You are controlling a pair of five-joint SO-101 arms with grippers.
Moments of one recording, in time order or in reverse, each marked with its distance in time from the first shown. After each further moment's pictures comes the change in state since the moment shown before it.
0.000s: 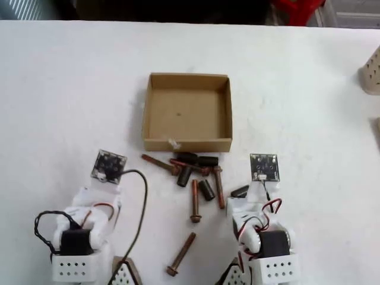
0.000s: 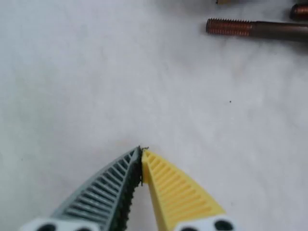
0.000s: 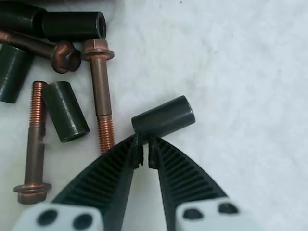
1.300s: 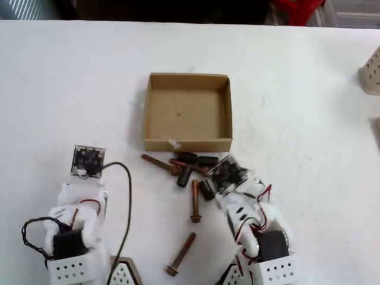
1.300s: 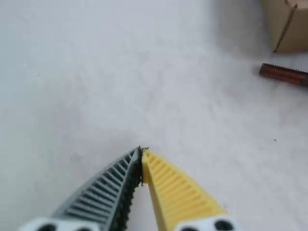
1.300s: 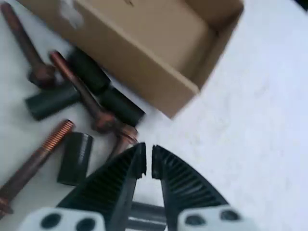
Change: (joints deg) left arm -9.8 0.0 -2.4 -5.6 0.0; right arm -8.0 0.0 -4.8 -15.8 37.7
